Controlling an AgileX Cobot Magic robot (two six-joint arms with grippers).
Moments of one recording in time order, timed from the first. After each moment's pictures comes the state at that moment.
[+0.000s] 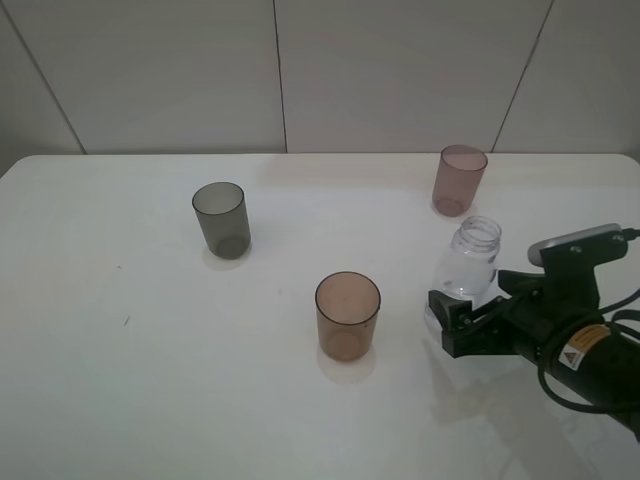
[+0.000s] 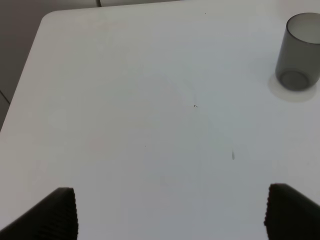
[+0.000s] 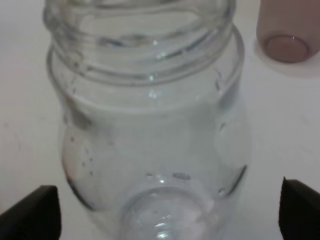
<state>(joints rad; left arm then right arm) -0.09 -0.01 -0.50 0.11 1.06 -0.02 0.57 1.85 -0.05 0.21 -1.21 0.07</state>
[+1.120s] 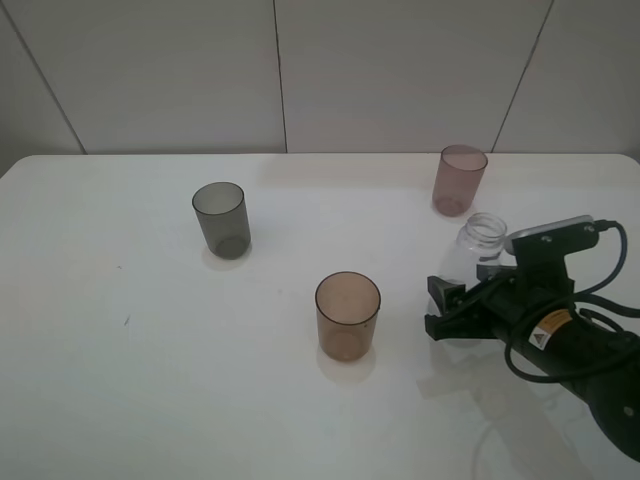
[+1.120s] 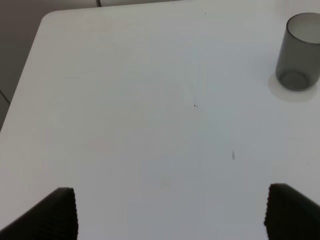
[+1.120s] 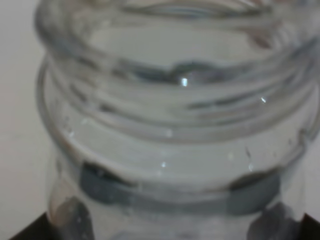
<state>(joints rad) -0.09 -0.01 -0.50 0.11 1.06 -0.02 0.57 1.95 -0.14 0.25 -1.21 0.04</state>
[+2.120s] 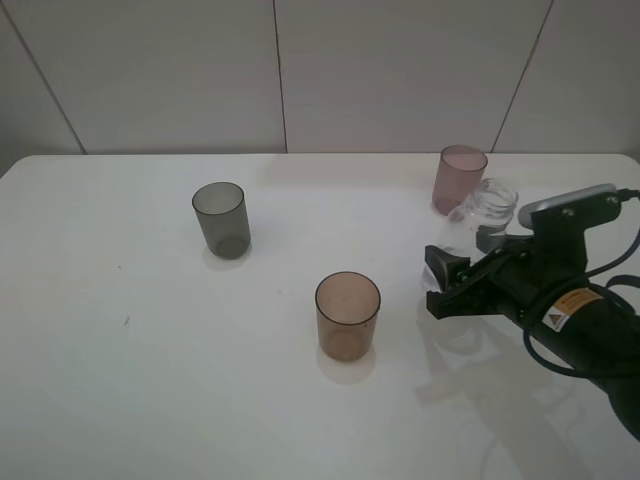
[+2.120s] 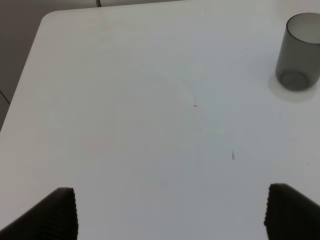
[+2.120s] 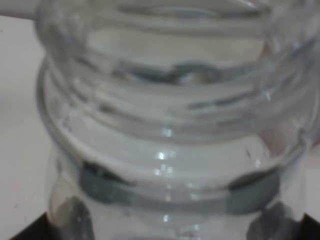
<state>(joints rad) -0.09 -0.01 -0.50 0.11 1.06 -0.02 0.57 1.75 -0.14 0.22 -1.17 -0.02</state>
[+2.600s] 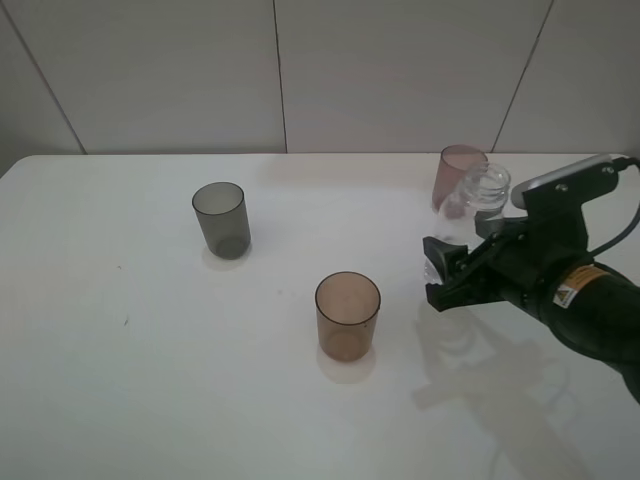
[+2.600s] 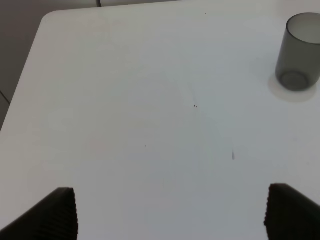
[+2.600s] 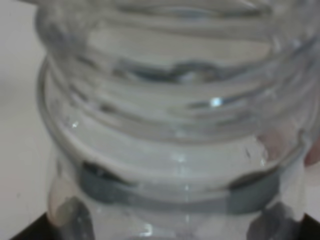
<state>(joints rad) -0.09 -0.01 -0.50 0.11 1.06 -0.02 0.57 1.57 -0.21 0.24 -0.86 -0.21</state>
